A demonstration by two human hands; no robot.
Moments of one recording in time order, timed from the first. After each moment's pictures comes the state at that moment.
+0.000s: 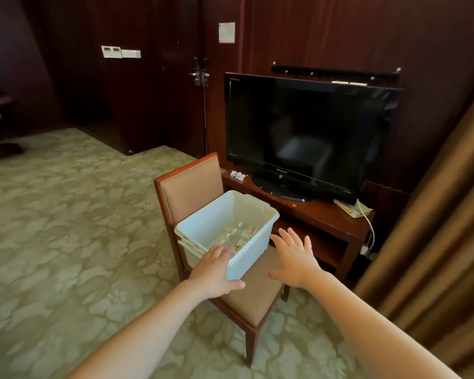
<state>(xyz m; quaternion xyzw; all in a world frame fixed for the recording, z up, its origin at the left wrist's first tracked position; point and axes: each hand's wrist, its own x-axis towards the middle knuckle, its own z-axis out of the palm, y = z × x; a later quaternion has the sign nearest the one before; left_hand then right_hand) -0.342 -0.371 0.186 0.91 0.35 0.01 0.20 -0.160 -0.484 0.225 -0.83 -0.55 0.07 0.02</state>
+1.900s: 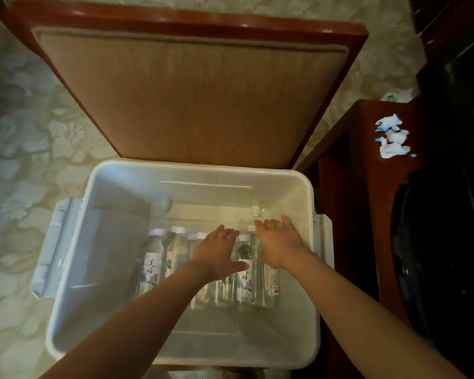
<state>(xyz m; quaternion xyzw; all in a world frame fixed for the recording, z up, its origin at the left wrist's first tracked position) 0.028 0.037 -0.125 0.60 0.67 -0.08 0.42 0.175 0.122 -0.112 -0.39 -0.83 0.20 -0.33</state>
